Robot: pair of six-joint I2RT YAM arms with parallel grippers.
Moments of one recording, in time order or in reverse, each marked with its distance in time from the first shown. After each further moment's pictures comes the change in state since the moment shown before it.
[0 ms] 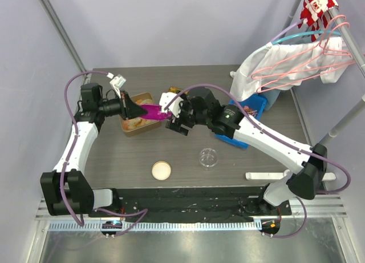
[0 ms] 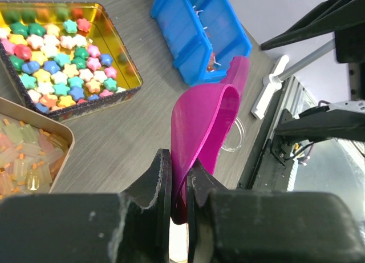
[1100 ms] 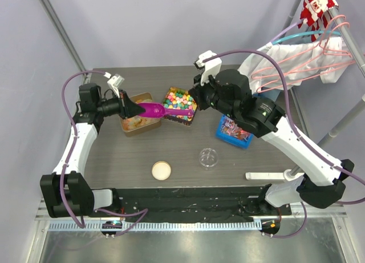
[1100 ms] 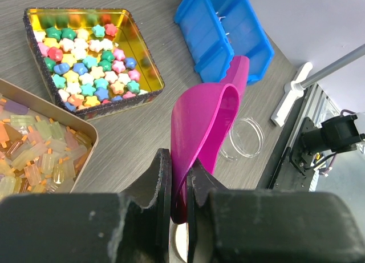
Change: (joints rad) left arm 0.011 -0.010 -0.006 0.016 -0.069 0.012; right arm -0.002 -0.109 0.262 -0.131 0.312 0.615
